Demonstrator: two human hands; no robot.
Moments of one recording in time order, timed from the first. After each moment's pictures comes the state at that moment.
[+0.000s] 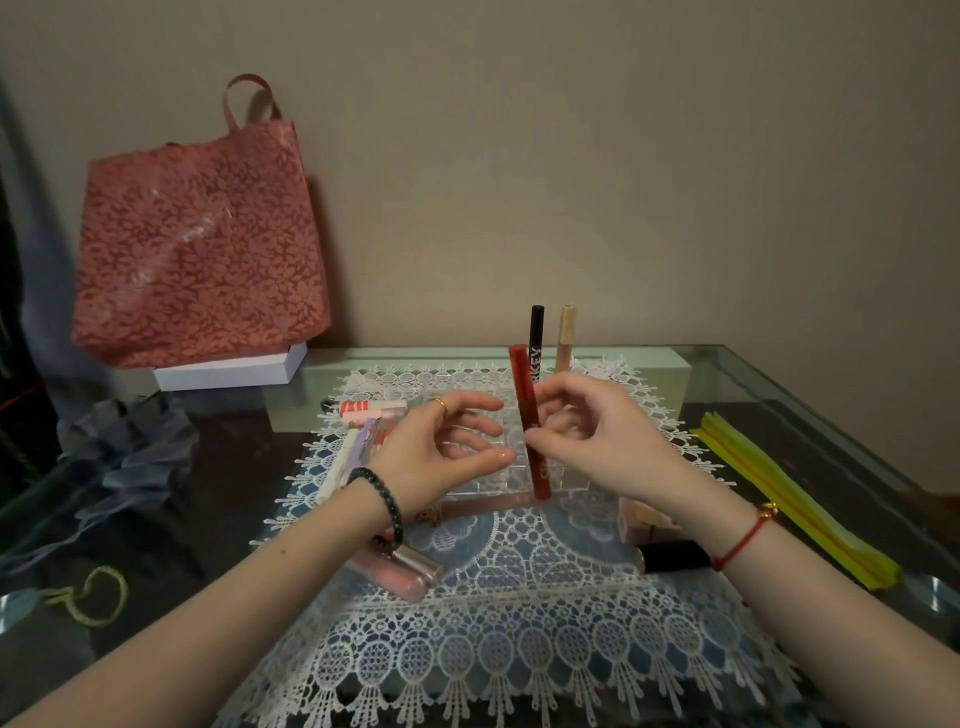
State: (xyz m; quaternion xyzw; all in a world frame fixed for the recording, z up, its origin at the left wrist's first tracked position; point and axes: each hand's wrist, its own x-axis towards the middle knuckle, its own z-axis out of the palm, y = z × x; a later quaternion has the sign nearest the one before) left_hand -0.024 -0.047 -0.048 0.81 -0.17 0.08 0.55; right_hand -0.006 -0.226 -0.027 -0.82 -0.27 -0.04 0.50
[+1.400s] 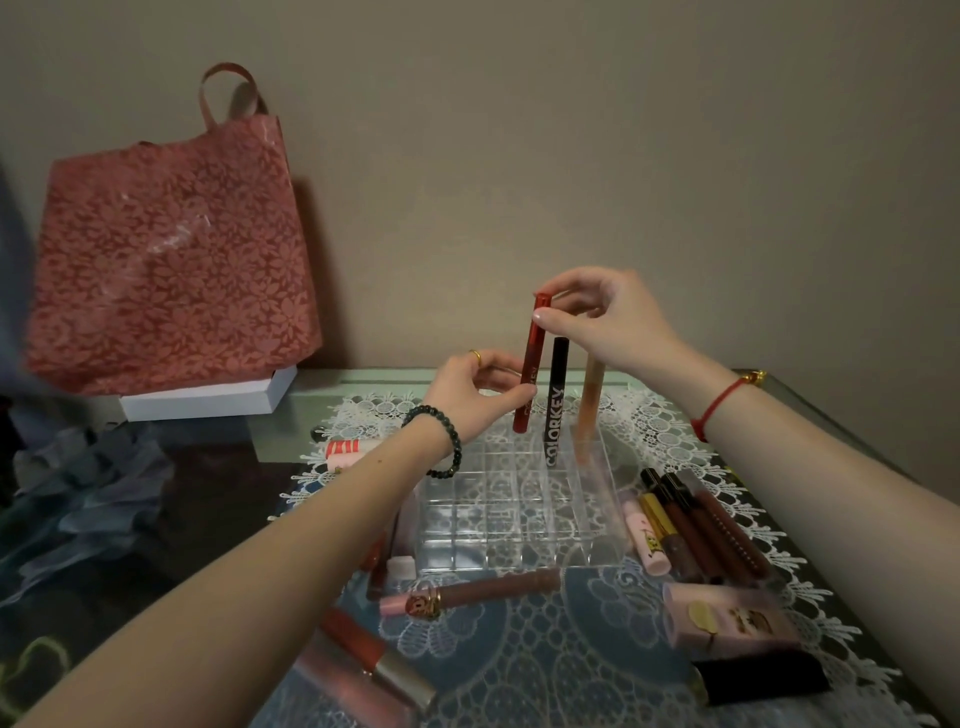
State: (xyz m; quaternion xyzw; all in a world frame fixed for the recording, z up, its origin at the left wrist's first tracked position) left_hand 0.107 -0.055 -0.033 0.82 -0.13 0.13 0.54; right_hand 0.127 -0.205 0.031 -0.81 -0.24 -0.16 0.51
